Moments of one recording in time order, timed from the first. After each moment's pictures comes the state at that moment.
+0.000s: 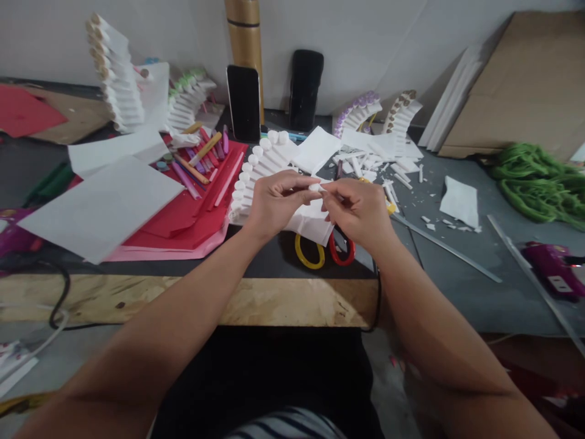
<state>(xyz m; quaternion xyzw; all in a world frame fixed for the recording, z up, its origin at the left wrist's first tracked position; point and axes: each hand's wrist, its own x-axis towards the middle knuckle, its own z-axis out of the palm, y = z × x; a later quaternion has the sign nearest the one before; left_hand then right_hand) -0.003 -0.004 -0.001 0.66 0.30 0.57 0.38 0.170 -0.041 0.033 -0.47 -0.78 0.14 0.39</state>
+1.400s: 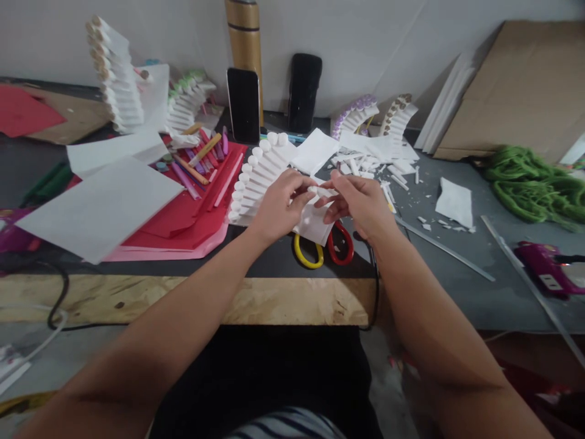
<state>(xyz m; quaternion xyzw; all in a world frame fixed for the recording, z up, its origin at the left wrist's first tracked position) -0.006 0.003 -0.008 0.78 0.34 0.48 0.23 0.173 -0.025 0.028 -0.52 -0.53 0.49 0.47</state>
